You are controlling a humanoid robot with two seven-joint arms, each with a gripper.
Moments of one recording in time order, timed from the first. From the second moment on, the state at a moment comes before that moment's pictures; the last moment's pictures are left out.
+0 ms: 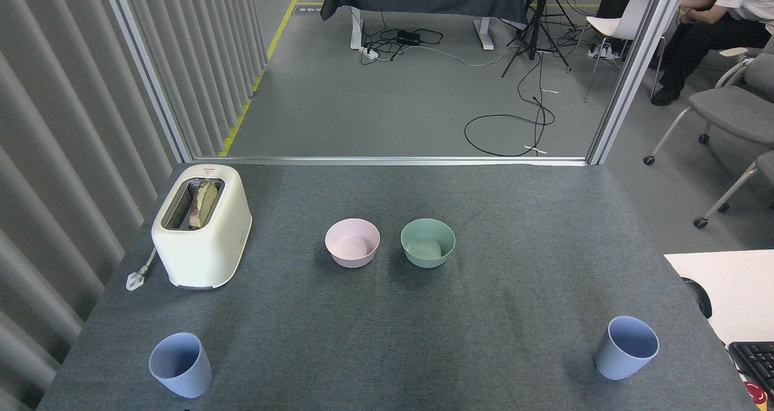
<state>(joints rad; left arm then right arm) 0.36 0.18 -0.19 -1.51 -1.32 0.13 0.49 0.43 0.07 -0.19 -1.55 1.57 -0.34 -0.37</state>
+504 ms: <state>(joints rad) 0.35 0.16 -0.19 -1.49 -1.31 0.20 0.49 0.43 0.07 -0.18 -1.55 1.57 -0.34 -0.36</state>
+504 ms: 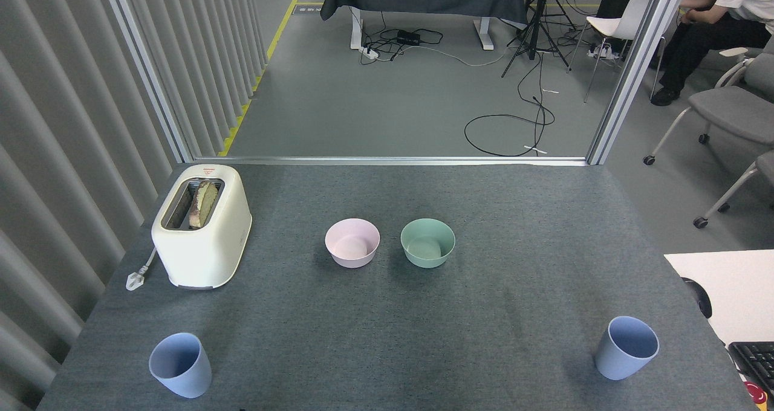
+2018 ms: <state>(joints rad) 0.21 0.16 -0.17 -1.35 -1.14 0.33 0.52 0.43 0.07 -0.18 -1.54 1.57 -0.34 -0.37</state>
